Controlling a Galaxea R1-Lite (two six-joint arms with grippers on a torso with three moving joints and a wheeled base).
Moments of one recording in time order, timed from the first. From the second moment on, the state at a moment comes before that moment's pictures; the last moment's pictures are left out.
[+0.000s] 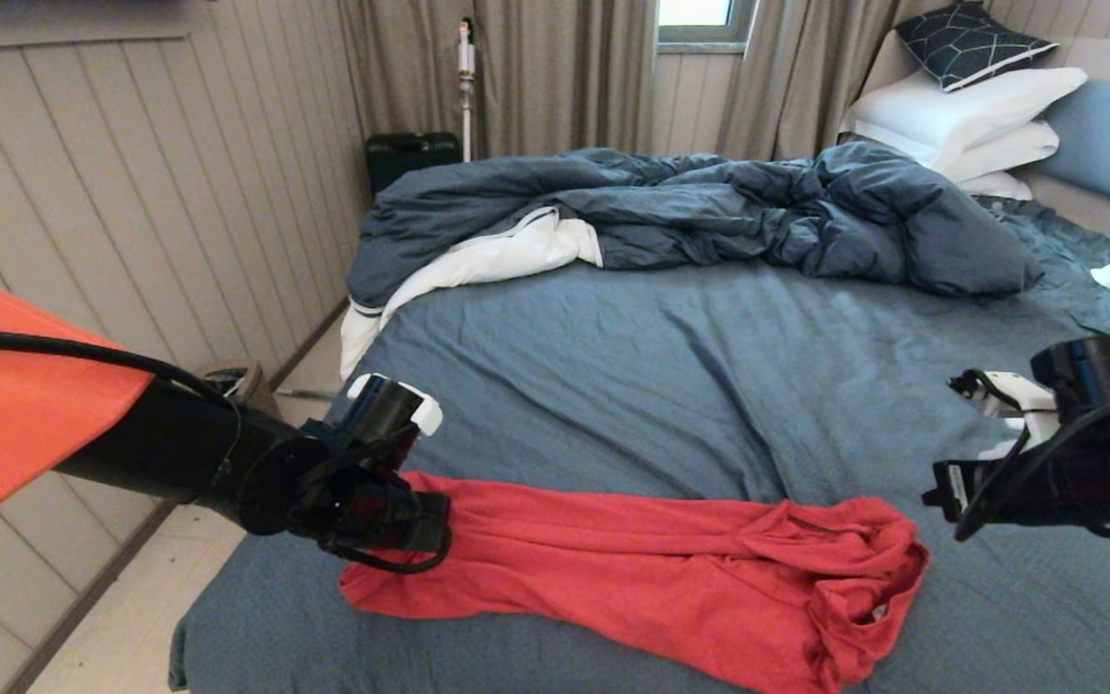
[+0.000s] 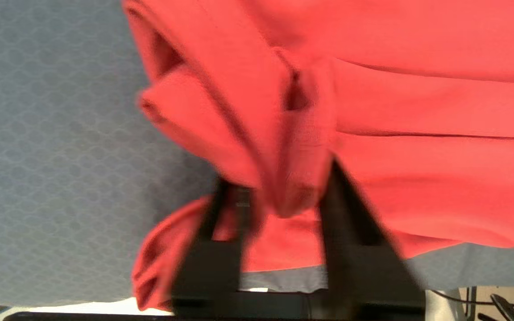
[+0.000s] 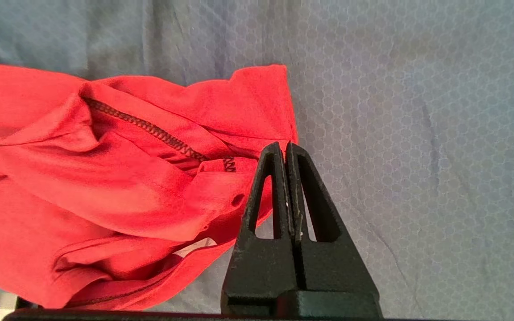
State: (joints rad) left arm -0.55 2.00 -1.02 0.03 0.12 -0.35; right arm -0.20 1.70 -0.87 0.04 0.15 -0.10
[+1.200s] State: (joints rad) left arm -0.42 1.74 -0.89 -0.04 0.18 -0.35; right arm -0.13 1.64 -0.86 0.04 0.22 -0.02
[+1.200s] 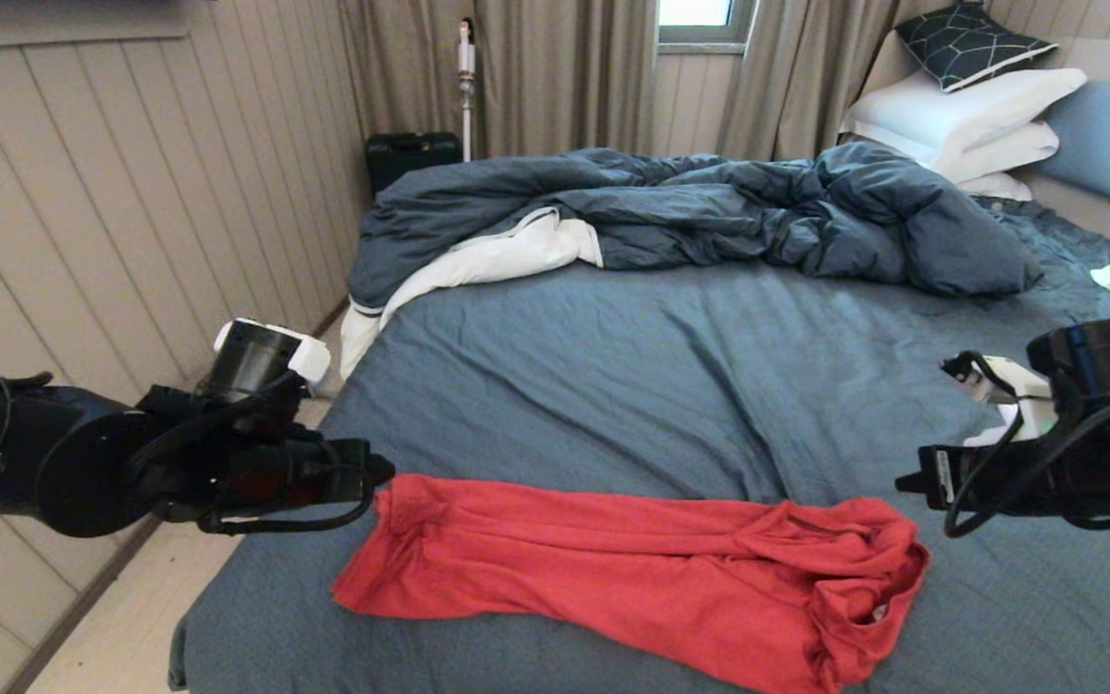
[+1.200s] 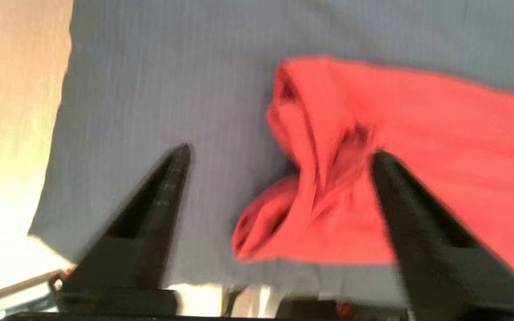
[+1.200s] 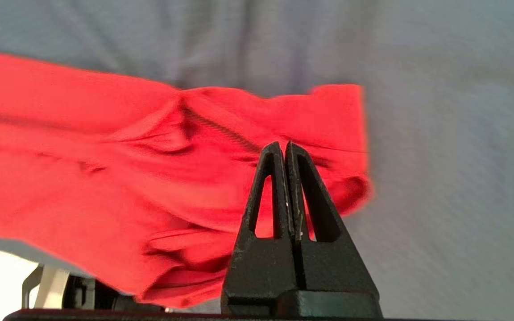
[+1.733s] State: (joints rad) left arm -0.42 1.63 -0.77 -0.03 0.05 -0.36; right arm 0.00 1.71 -0.95 0.04 0.22 -0.02
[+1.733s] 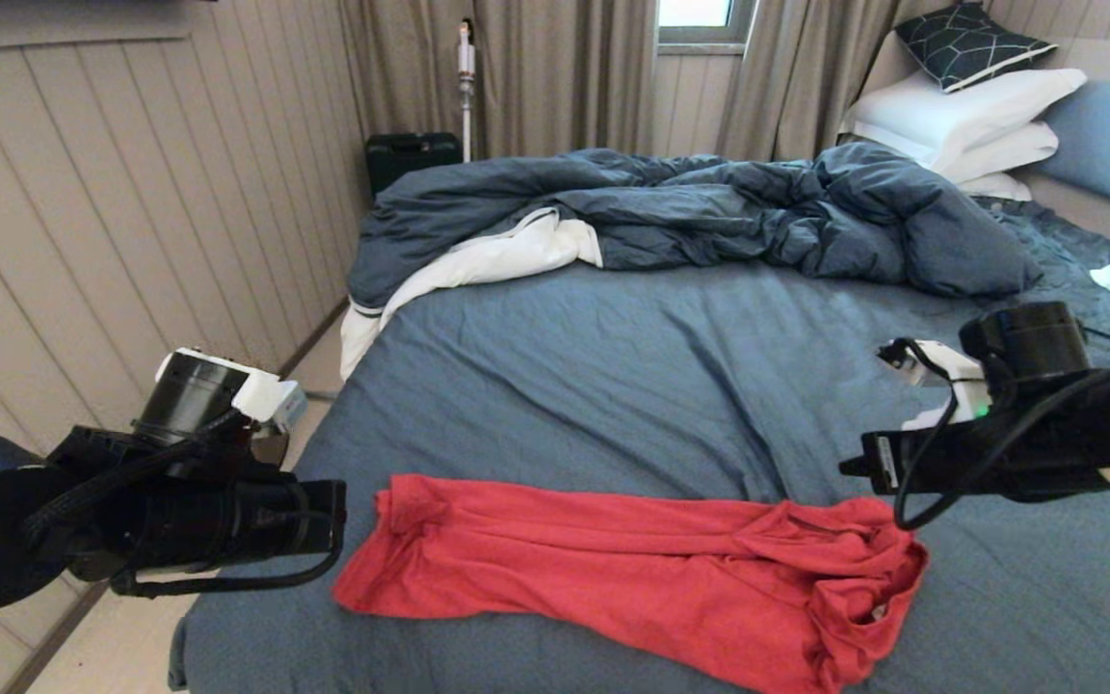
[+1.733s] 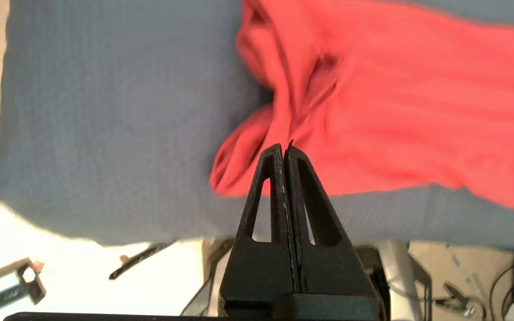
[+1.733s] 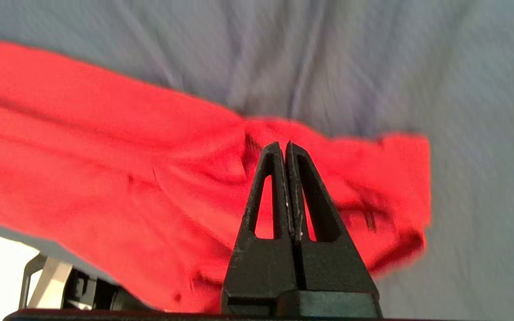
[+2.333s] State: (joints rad) left arm -0.52 1.87 -1.02 -0.02 0.05 -0.23; right arm 0.03 1.79 -0.97 0.02 0.22 -0.02
